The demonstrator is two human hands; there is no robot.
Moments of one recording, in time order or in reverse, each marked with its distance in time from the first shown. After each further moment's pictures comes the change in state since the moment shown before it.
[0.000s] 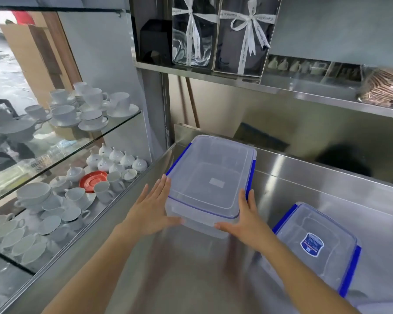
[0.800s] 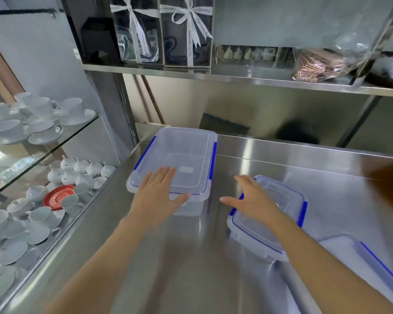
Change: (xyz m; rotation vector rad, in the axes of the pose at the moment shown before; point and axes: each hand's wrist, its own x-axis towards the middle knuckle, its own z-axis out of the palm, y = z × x) left_hand -0.002 0.089 -0.013 -0.081 0.228 0.204; right_hand -0.039 0.040 -0.051 -0.129 0.193 0.091
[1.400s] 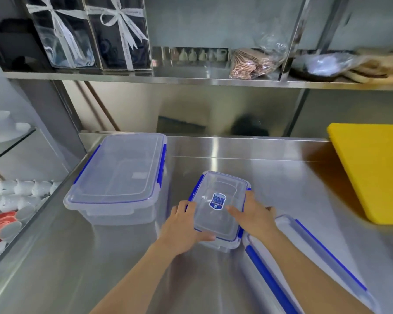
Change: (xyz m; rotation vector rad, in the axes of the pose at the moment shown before) left_hand -0.008 0.132 0.095 -0.206 -0.410 0.011; right_hand -0.051 0.100 -0.019 0.020 0.193 0.382
